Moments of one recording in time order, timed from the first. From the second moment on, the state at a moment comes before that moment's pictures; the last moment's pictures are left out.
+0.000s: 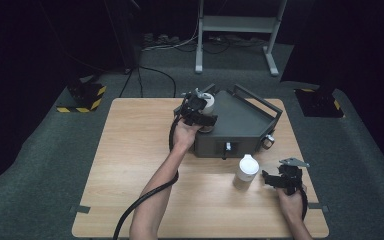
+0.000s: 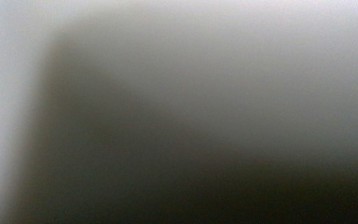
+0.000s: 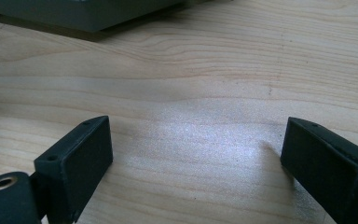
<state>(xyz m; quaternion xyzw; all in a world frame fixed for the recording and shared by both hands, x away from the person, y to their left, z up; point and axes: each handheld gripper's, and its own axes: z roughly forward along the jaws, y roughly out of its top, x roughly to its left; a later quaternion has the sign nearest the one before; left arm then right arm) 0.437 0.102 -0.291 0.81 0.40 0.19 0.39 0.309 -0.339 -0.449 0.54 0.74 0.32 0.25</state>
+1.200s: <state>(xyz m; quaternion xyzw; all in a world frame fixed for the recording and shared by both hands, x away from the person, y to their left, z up) 0.404 0.129 -0.296 0.78 0.41 0.20 0.43 0.308 -0.339 -0.449 0.54 0.74 0.32 0.25</state>
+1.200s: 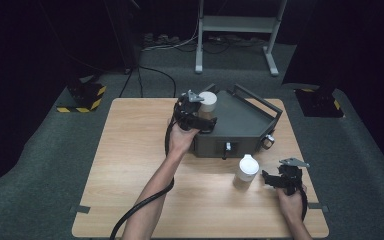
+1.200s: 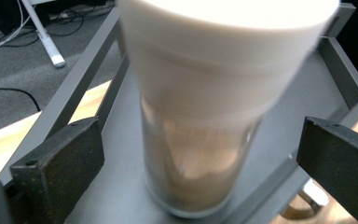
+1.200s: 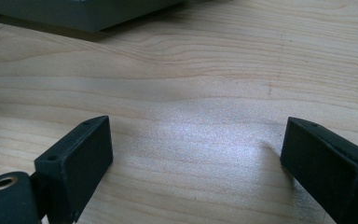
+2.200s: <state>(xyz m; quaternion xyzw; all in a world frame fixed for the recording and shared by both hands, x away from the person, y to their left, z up) 0.331 0.186 -0.324 0.75 0.44 0.19 0.46 0.308 -0.338 -0.449 0.54 0.74 0.32 0.25</state>
